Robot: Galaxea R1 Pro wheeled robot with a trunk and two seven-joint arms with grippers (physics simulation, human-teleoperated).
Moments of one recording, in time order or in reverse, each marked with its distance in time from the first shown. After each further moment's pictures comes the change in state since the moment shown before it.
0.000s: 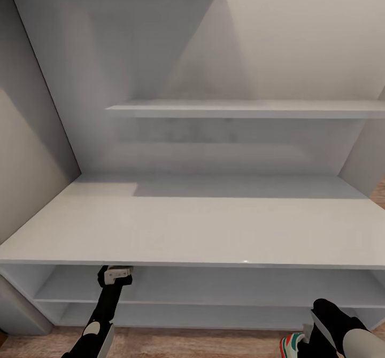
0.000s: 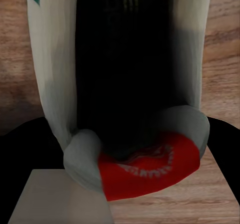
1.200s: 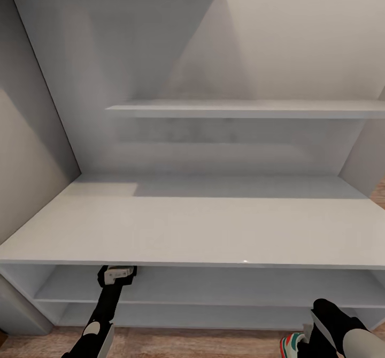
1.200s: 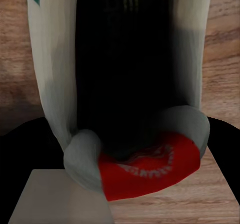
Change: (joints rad) left arm 0.000 0.000 0.000 0.000 0.000 0.000 0.000; right arm 0.000 0.000 0.000 0.000 0.000 0.000 0.000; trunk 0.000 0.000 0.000
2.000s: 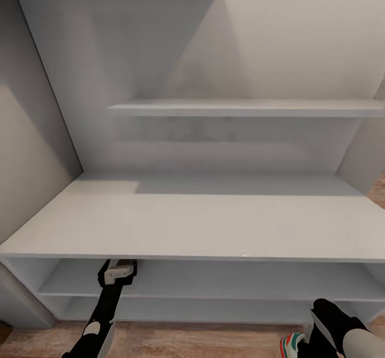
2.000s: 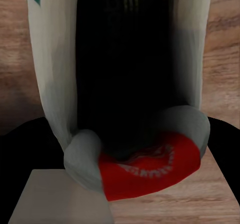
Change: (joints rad) left arm 0.000 0.000 -0.002 0.000 0.000 0.000 -0.001; right arm 0.000 0.000 0.000 0.000 0.000 0.000 0.000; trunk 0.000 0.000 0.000
